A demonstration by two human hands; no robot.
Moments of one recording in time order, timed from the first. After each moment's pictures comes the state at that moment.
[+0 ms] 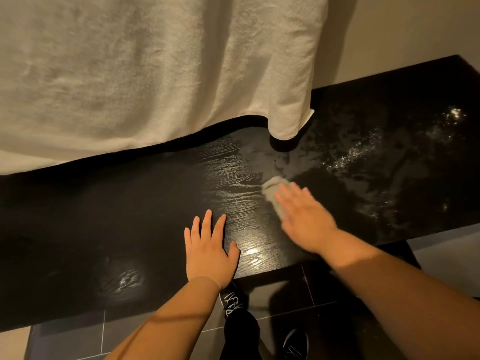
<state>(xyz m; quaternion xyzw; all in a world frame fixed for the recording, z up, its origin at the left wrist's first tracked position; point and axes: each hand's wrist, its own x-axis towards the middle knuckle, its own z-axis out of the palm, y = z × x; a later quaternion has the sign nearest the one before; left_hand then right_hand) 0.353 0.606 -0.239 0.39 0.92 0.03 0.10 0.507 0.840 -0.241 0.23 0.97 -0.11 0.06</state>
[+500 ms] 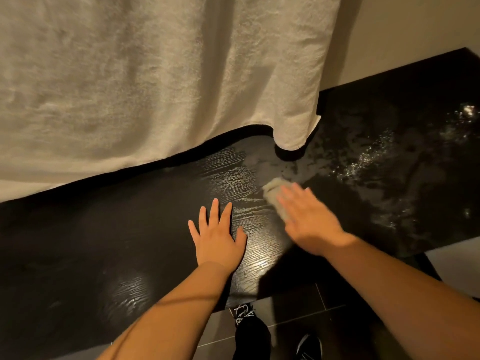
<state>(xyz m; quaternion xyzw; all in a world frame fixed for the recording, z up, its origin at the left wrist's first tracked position) 0.302 0.664 -0.237 0.38 0.91 0.04 0.13 0.474 0.851 -0.247 0.22 0.97 -0.10 0.04</state>
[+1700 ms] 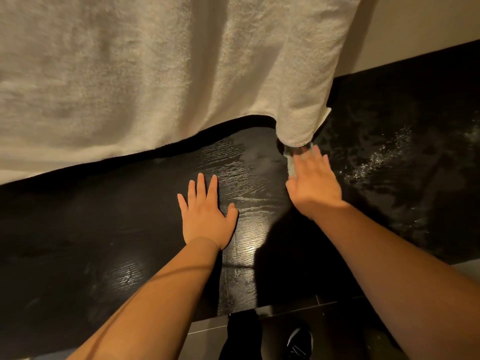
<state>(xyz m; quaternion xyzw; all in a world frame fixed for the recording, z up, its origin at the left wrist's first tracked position) 0.263 0.708 -0.242 0.36 0.93 0.03 0.09 0.423 0.921 -0.247 0.39 0.91 -0.12 -0.01</state>
